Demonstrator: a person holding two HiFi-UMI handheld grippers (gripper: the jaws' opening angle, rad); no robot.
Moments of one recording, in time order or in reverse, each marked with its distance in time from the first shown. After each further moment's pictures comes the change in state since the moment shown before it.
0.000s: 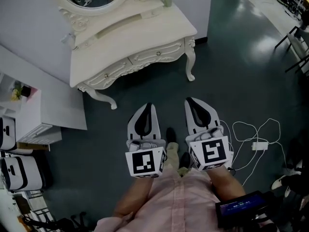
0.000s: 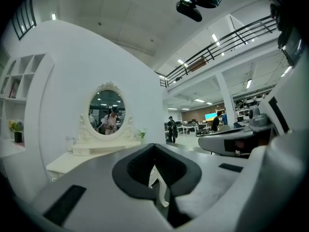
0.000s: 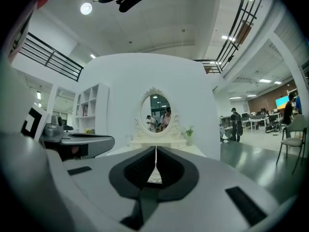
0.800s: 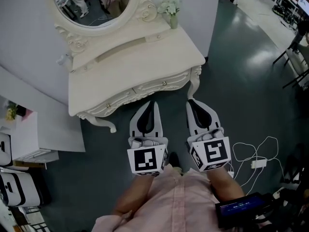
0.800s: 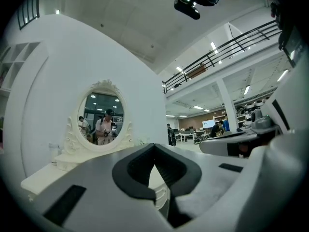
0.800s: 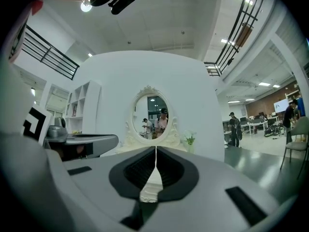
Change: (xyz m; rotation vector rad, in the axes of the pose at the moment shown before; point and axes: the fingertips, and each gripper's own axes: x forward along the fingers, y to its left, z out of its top) left arm 0.164 0.092 0.029 -0.009 -0.090 -0.058; right arm 0.172 -0.035 0.038 -0.003 -0.042 -0.047
